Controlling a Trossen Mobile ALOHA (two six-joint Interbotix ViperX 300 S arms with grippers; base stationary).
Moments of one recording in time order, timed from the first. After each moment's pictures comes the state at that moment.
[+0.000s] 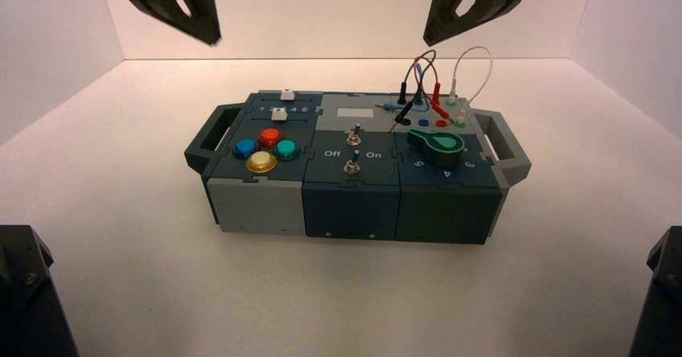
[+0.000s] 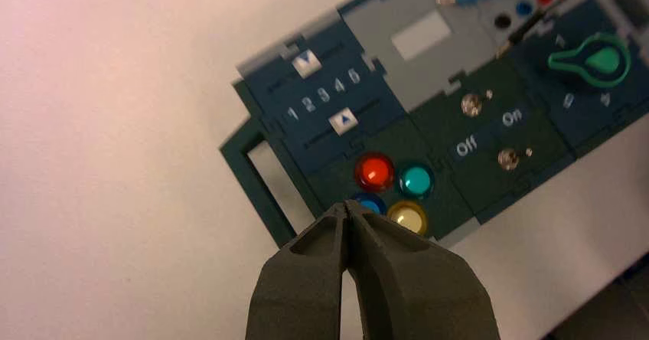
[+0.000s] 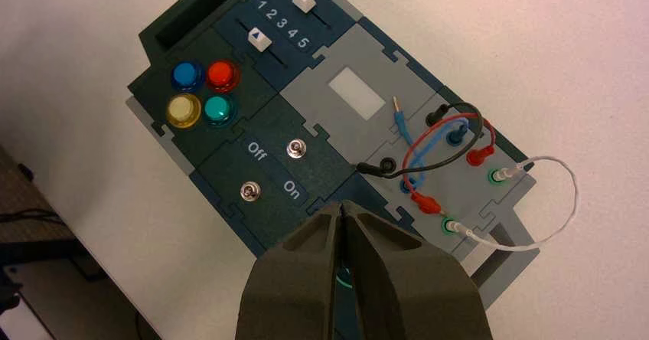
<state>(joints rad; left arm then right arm) -0.60 -0.51 0.94 -0.04 0.65 0.06 0.71 -0.53 0.95 0.10 0.52 -0.06</state>
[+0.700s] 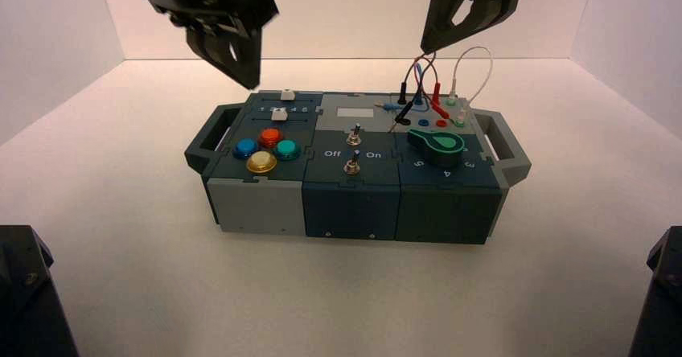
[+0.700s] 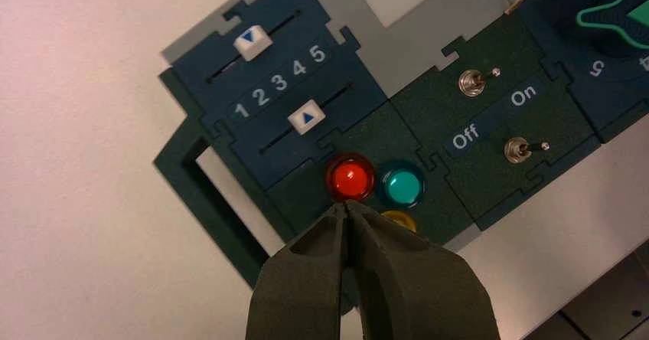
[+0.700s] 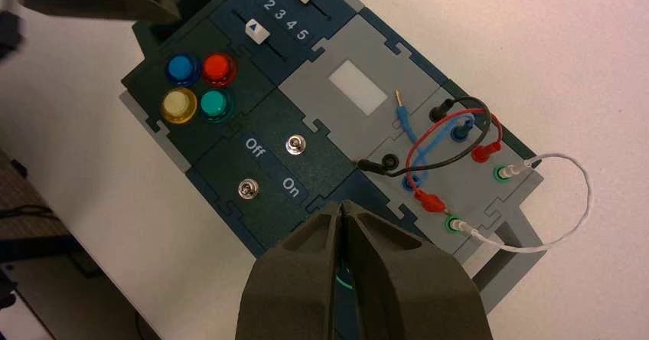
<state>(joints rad) -0.67 -0.22 0.86 -0.05 0.61 0.06 0.72 -0.50 0.95 0.10 0.51 -0.06</state>
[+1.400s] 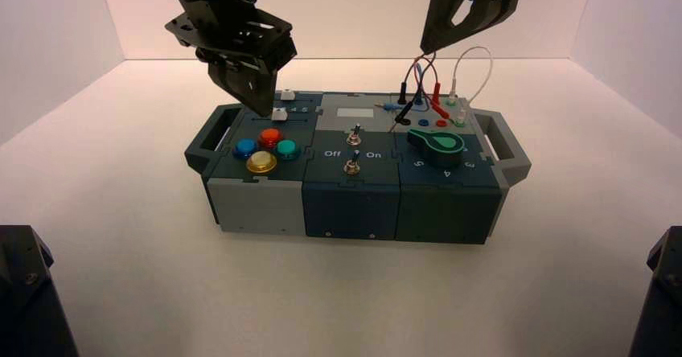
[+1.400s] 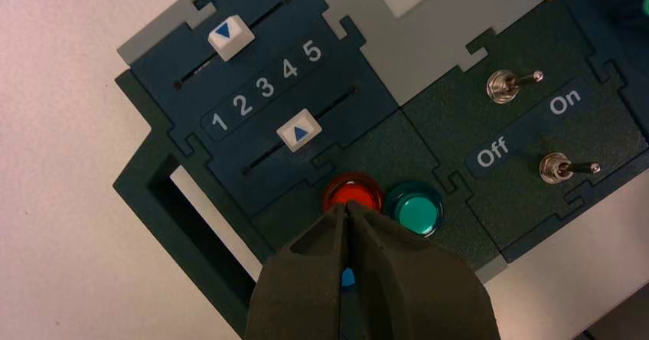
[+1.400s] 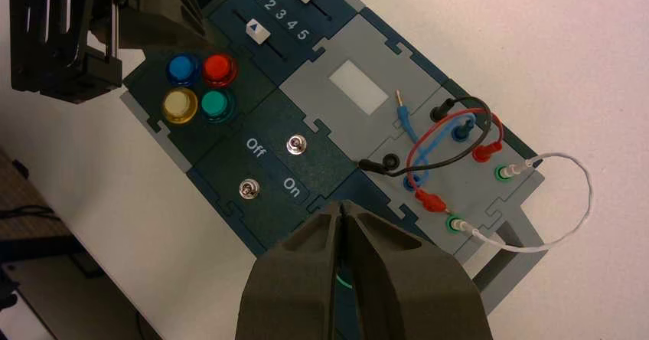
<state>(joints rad) -0.67 -0.11 0.85 -0.05 0.53 0.06 0.71 -0.50 0.95 0.10 0.51 -0.06</state>
